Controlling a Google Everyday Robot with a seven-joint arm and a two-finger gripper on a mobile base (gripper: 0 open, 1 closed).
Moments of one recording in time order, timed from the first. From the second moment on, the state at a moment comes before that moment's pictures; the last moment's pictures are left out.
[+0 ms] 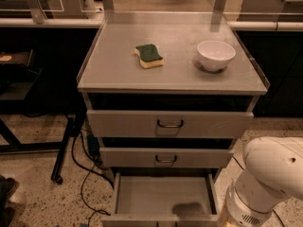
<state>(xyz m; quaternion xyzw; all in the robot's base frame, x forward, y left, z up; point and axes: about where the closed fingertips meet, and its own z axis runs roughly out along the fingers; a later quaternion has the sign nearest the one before) 0.286 -0.191 0.646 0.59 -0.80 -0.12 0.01</state>
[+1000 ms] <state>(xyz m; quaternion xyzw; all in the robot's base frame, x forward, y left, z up) 0.291 -0.175 0.478 0.52 -0.84 -0.16 0.08</state>
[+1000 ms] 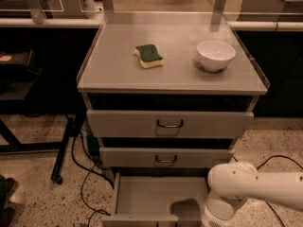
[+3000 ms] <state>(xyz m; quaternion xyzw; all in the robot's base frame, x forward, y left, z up) 0.296 -0.201 0.353 0.42 -0.87 -0.22 0.15</state>
